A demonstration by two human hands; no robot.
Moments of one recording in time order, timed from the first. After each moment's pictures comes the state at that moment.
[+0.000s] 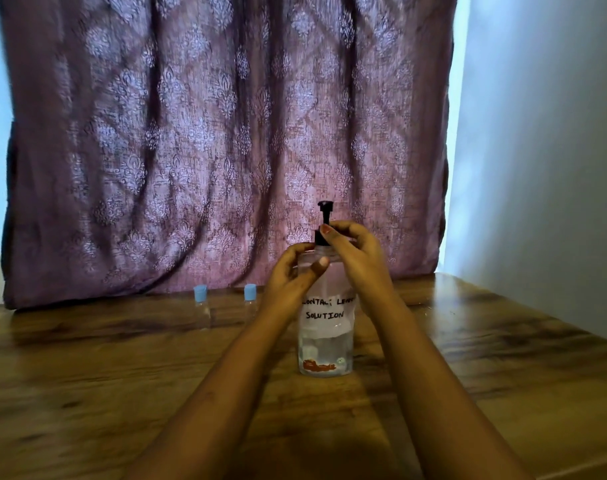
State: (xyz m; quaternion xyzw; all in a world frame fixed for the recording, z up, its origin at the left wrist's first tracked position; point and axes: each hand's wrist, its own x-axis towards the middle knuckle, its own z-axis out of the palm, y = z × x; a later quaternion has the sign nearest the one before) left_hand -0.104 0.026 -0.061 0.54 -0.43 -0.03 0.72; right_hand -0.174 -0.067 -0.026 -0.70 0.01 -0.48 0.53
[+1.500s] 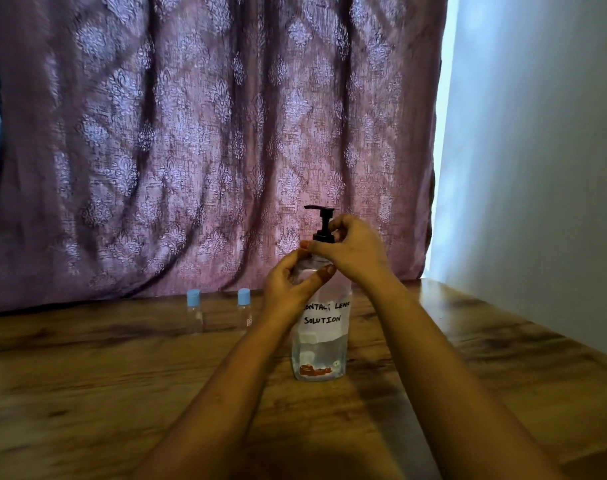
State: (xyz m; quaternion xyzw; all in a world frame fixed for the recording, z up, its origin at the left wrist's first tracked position) left_hand -0.105 0.023 -0.061 0.52 -0.42 -0.01 0.75; right_hand -0.181 -0.061 0.007 -0.84 0.12 -0.45 0.29
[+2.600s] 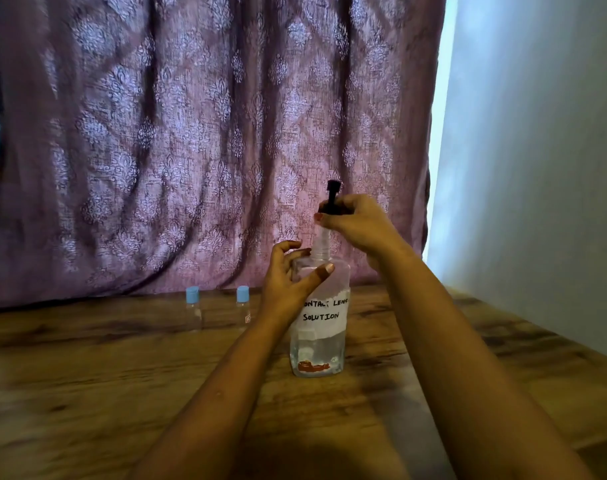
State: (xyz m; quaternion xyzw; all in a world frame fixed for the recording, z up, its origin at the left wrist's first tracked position) left_hand -0.103 0.026 -0.064 0.53 -0.41 -0.01 0.74; right_hand -0.196 -0.057 0.041 -0.80 0.08 -0.38 0.45
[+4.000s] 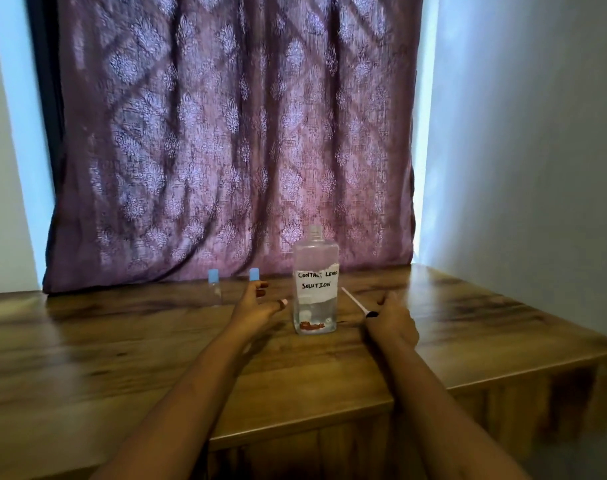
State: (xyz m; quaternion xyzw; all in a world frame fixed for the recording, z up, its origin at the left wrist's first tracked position) left_hand -0.127 0.103 -0.113 0.70 -0.27 -0.09 0.66; right_hand -0.255 -0.085 -0.132 -0.79 0.42 -0.35 0.26
